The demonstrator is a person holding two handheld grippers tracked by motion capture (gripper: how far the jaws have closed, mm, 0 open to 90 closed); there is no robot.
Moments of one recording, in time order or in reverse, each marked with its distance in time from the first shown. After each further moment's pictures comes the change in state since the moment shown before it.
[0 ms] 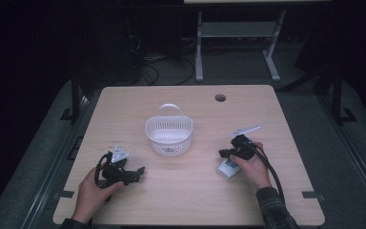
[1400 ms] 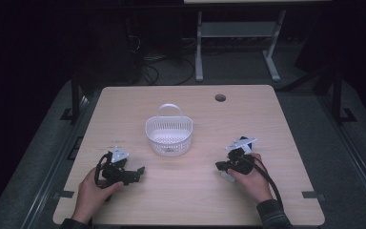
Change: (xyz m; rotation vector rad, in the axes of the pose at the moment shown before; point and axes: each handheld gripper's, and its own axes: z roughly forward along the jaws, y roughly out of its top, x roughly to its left) left arm 0.000 0.000 0.000 -0.002 0.001 -0.001; right arm 0.036 -0.023 -0.010 0.023 0.028 -0.080
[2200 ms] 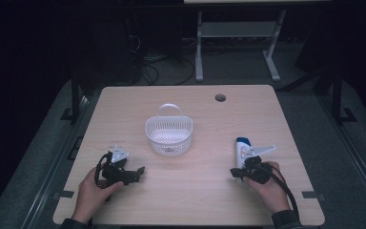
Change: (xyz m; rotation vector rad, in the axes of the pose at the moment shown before) left arm 0.000 0.000 0.000 0.002 0.000 0.003; right arm -0.005 -0.033 -0.036 0.001 -0.052 0.033
